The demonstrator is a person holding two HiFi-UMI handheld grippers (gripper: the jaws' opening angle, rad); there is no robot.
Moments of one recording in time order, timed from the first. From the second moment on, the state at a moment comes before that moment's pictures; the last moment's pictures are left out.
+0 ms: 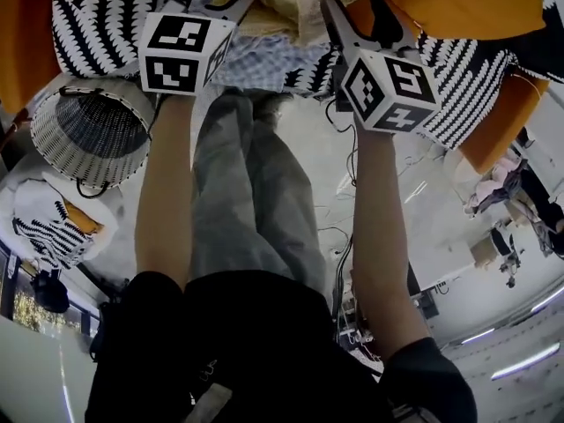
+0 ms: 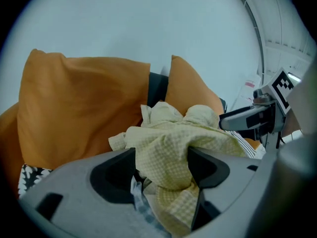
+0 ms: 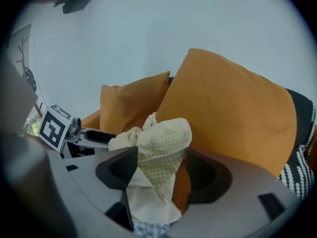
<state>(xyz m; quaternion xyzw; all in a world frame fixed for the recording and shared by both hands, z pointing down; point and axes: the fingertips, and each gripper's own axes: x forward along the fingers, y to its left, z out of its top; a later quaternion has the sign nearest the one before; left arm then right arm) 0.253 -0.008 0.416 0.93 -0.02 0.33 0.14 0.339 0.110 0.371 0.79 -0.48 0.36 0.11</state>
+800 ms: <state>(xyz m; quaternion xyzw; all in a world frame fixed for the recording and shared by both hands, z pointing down) 0.291 0.019 0.467 0.90 0.09 0.37 0.21 0.330 0.086 0.441 0.76 -0.48 0.42 0.14</state>
